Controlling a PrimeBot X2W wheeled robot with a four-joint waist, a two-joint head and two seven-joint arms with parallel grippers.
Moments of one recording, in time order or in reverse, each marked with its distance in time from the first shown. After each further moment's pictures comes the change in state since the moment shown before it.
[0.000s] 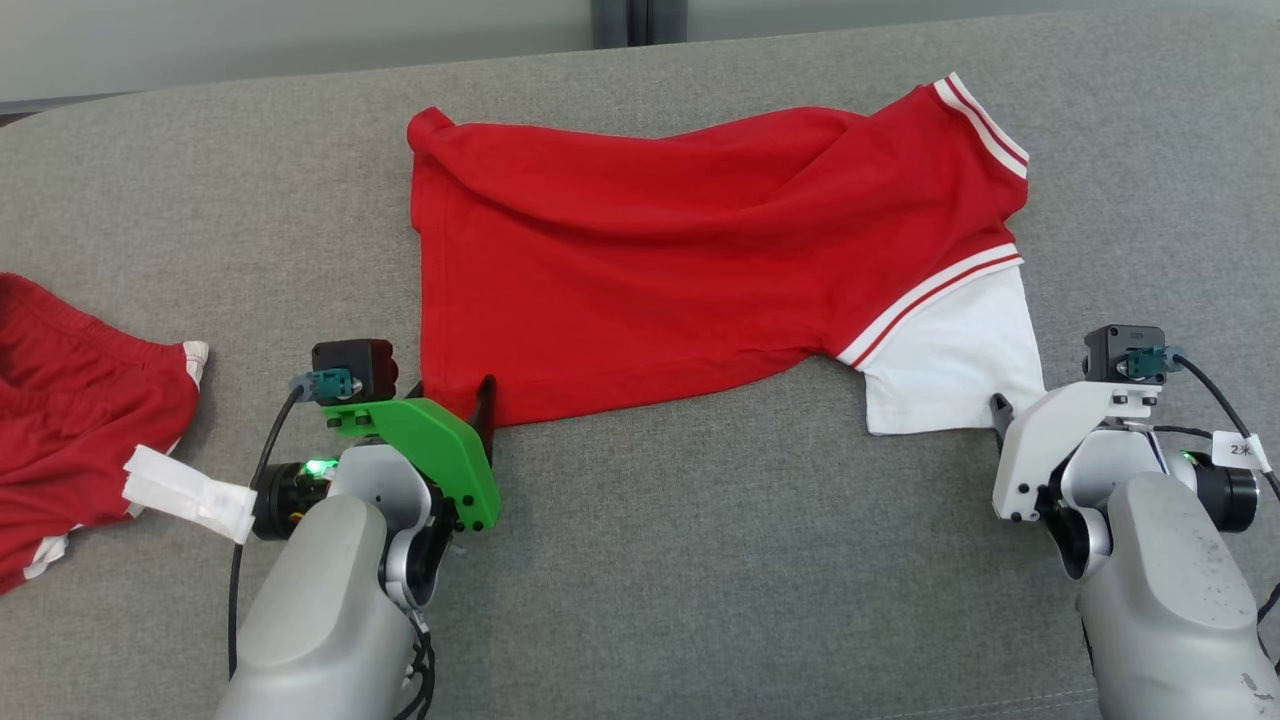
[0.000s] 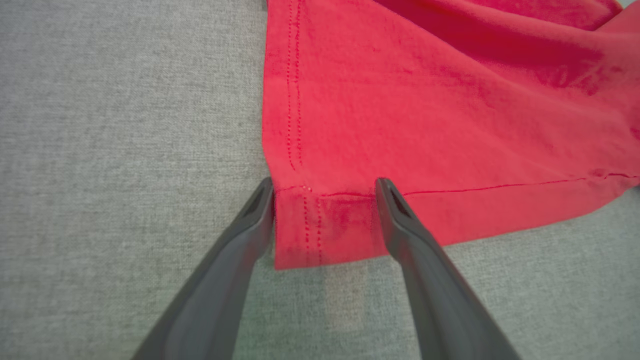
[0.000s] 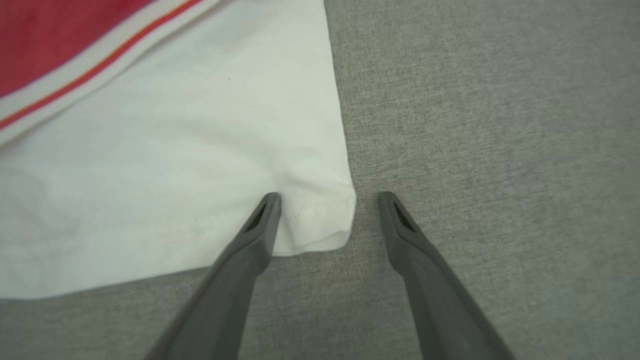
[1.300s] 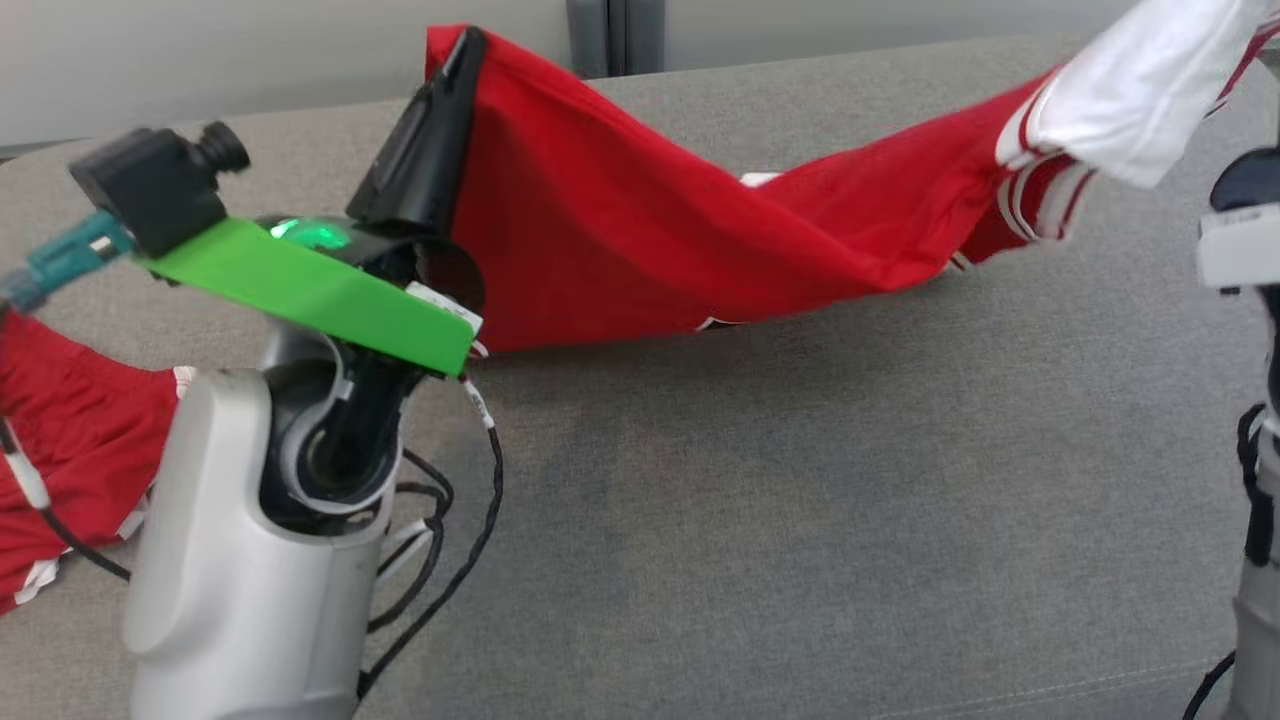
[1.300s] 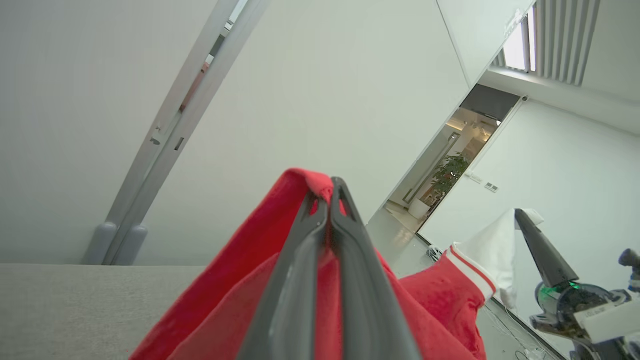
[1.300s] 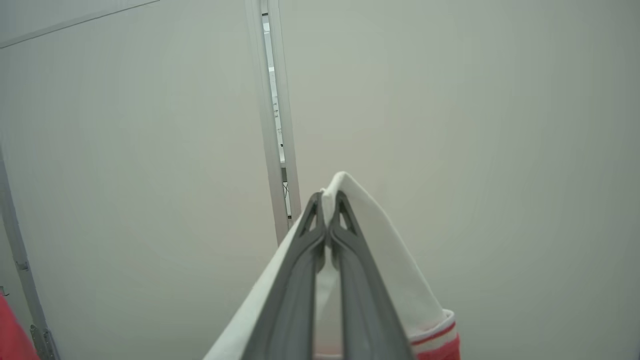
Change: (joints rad) left arm -0.026 0.002 0.050 -0.765 -0.437 -0.079 -0.021; right arm -0.042 -0.089 0.057 -1.038 0.329 0.000 -0.094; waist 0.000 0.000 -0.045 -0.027
